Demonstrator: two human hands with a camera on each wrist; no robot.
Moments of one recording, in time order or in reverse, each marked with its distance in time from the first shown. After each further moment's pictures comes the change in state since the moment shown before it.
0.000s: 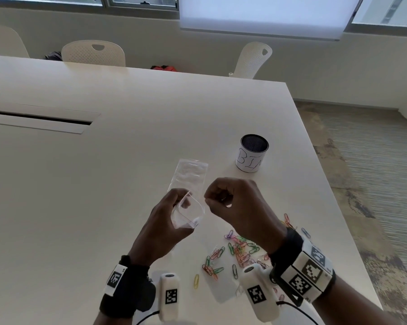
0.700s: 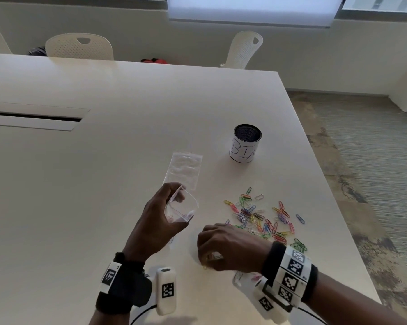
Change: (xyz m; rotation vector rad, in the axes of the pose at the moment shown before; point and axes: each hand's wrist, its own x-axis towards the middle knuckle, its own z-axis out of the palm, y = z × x) left_hand -0.005 -0.001 -0.002 0.002 0.000 0.004; right_hand -0.053 0.060 0.046 -0.370 -0.689 -0.330
